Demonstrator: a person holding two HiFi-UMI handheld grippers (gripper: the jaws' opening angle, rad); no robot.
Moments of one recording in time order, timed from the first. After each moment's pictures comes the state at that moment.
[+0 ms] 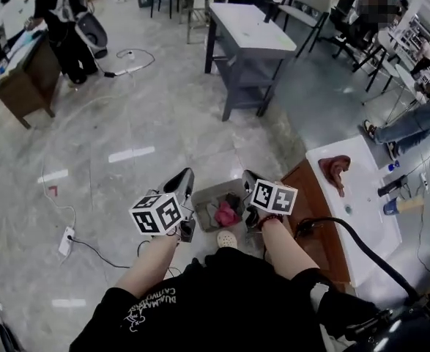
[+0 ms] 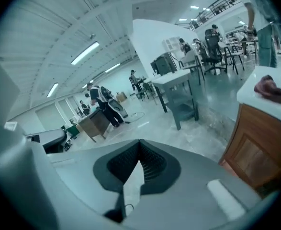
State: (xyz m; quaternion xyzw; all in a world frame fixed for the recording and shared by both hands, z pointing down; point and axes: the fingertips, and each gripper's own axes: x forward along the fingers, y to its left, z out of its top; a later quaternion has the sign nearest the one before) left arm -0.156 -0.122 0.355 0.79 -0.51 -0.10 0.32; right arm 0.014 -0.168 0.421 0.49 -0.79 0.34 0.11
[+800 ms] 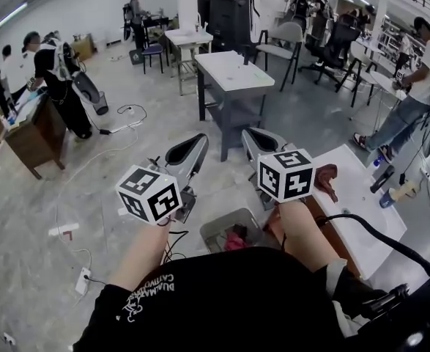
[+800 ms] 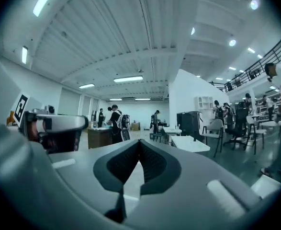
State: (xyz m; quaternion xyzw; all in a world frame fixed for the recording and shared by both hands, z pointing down) left arm -0.095 -0.056 0.074 0.93 -0.36 -0.11 0.00; right arm -0.008 -0.109 0.100 0.47 -0.88 -0.01 0.03
